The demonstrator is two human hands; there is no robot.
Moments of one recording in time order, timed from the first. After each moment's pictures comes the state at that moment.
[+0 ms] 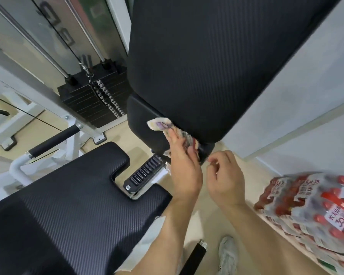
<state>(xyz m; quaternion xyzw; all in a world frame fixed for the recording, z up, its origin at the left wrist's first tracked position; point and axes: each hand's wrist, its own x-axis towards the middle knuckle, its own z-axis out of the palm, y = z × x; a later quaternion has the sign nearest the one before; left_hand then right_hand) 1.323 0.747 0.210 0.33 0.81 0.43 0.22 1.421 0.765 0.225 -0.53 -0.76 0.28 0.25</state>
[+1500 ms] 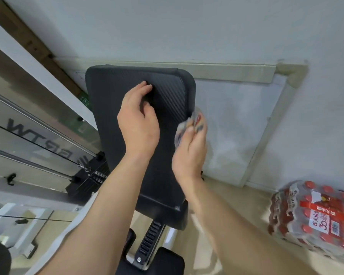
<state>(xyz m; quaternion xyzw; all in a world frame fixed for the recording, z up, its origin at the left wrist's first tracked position) 1.313 0.928 0.526 0.54 0.67 0.50 0.01 1.391 0.906 0.452 -0.55 -0.38 0.45 0.60</state>
